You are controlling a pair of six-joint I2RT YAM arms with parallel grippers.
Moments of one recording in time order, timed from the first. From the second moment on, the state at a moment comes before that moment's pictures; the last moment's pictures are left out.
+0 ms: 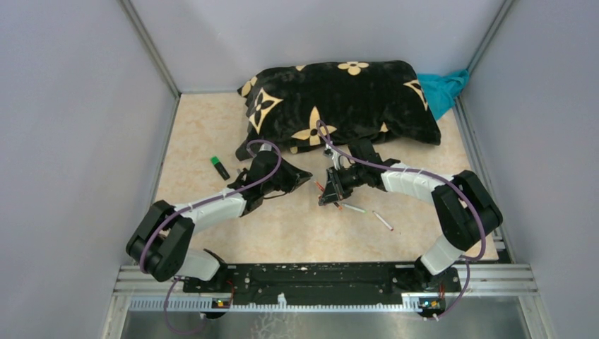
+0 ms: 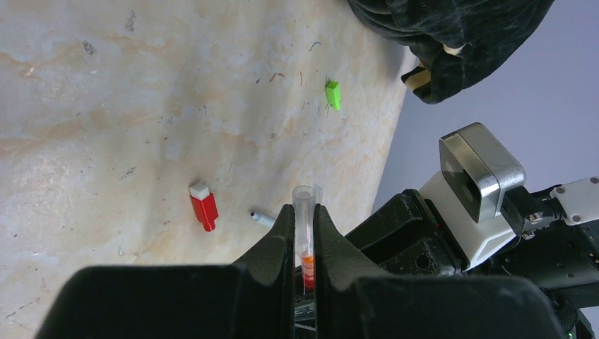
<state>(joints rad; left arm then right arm) -0.63 1.39 0.64 0.26 0.08 -1.33 0.57 1.61 0.89 -0.15 -0.79 0.24</state>
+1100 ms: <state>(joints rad) -0.73 1.37 0.76 0.12 -0.18 -1.27 0.57 1.62 0.95 -0.13 -0.78 0.37</state>
